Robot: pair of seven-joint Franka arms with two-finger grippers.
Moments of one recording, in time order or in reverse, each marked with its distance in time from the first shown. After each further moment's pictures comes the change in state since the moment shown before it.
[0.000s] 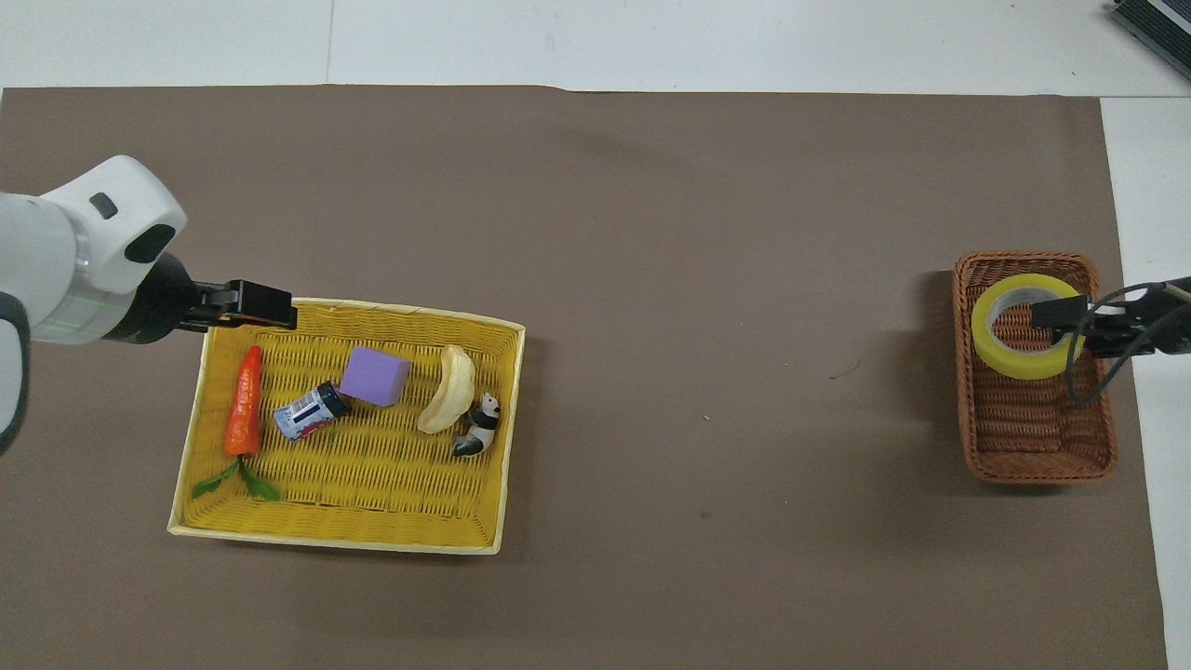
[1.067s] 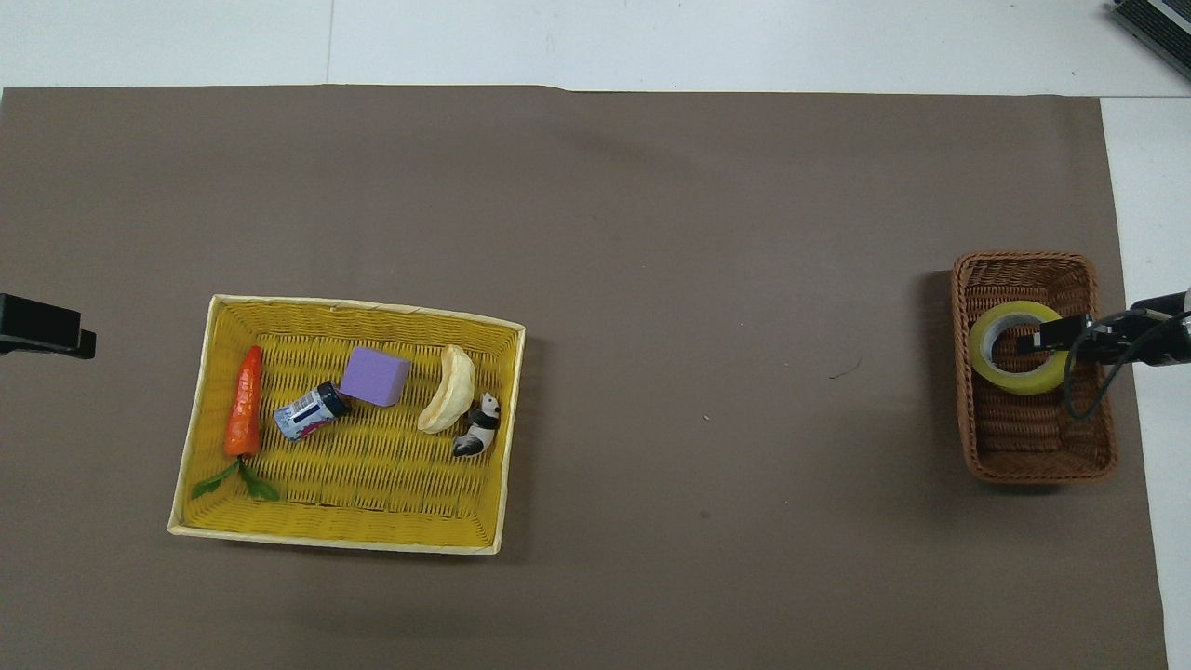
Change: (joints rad) left arm 0.035 -0.021 0.028 0.208 0.035 -0.312 0.000; right arm -0.044 0.055 0.003 0.004 0.000 0.036 -0.190
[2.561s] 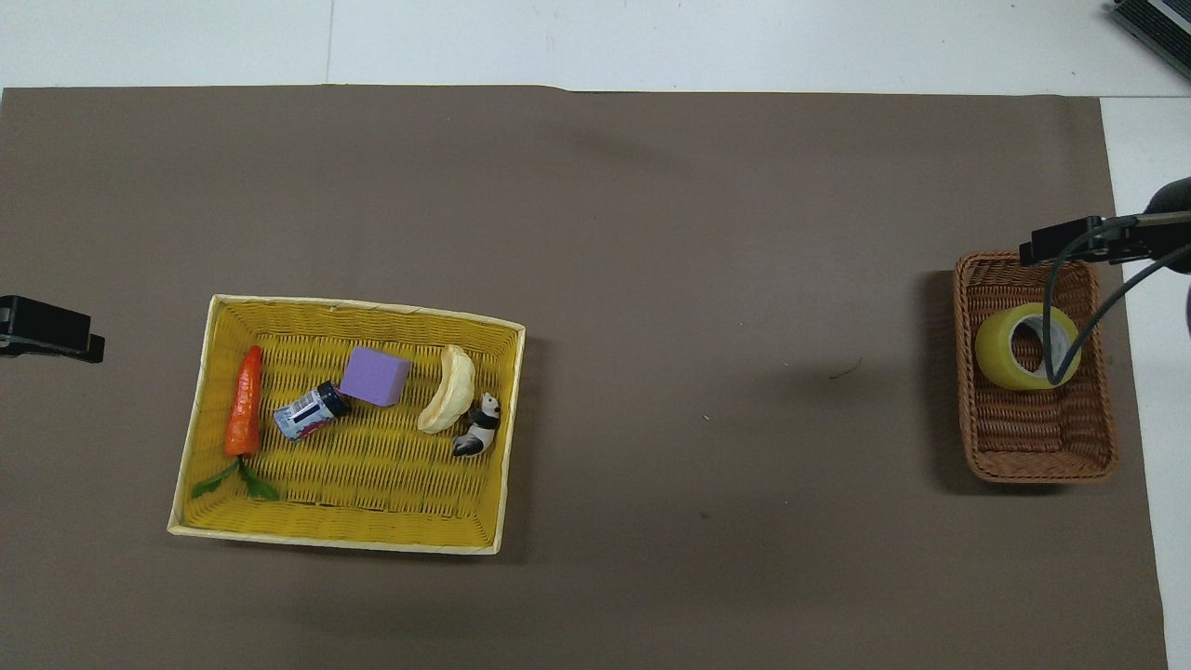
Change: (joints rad) left arm 0.000 0.002 -0.002 0.001 0.000 -0.017 0.000; right arm 0.330 -0.224 0.025 0.218 -0.327 -0.148 0.426
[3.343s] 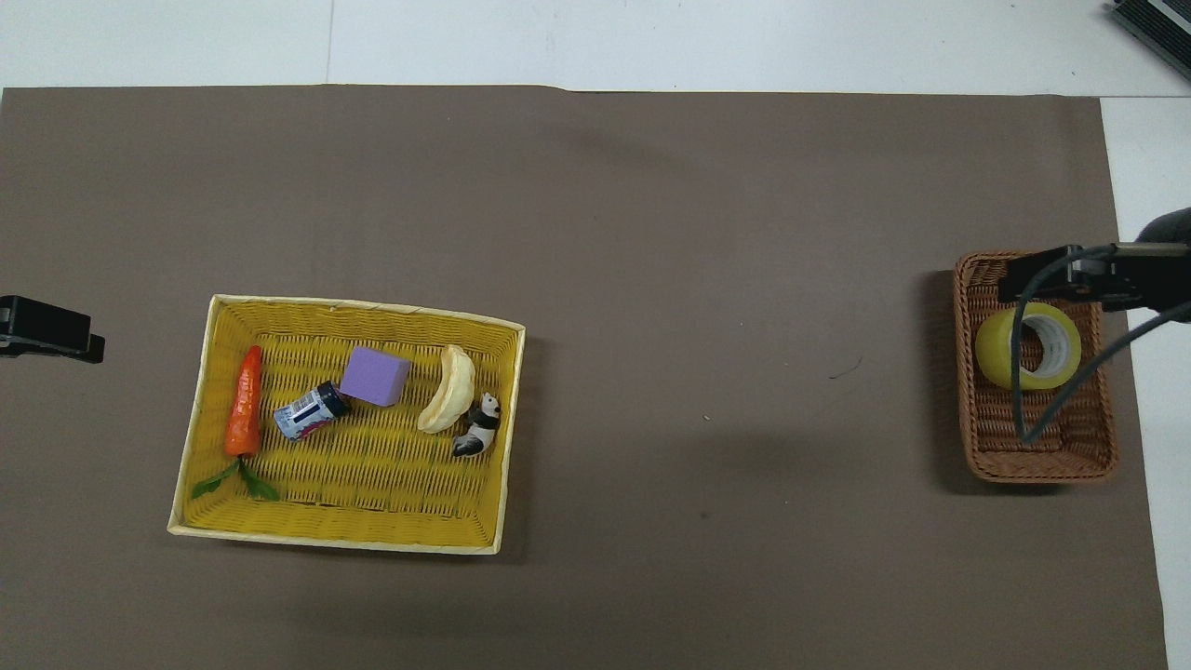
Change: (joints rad) left arm 0.000 0.000 0.000 0.000 0.000 0.000 0.000; right arm 0.104 -0.141 -0.009 0.006 -0.057 -0.162 0.187
